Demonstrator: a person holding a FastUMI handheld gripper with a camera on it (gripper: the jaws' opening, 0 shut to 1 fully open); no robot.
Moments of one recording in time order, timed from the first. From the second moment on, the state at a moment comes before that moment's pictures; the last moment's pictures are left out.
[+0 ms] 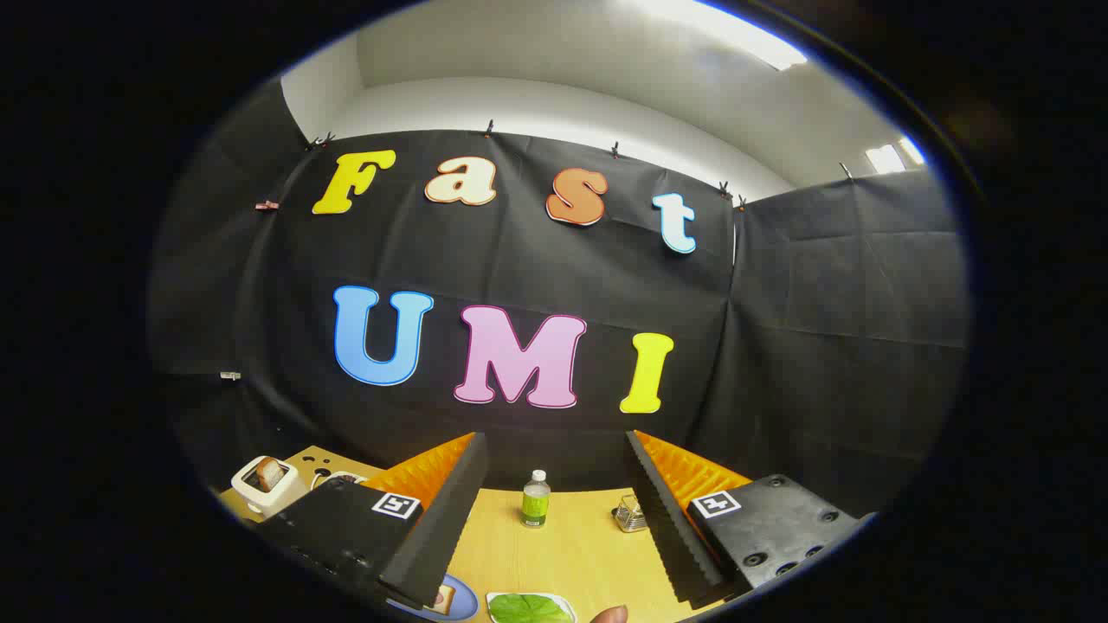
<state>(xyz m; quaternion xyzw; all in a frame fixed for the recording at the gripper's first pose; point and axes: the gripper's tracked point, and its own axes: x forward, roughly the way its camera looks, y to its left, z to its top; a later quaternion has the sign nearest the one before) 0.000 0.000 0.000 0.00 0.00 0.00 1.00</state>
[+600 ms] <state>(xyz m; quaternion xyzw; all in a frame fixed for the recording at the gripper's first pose) -0.009 0.004 0.000 -0.02 -0.01 0.01 1.00</state>
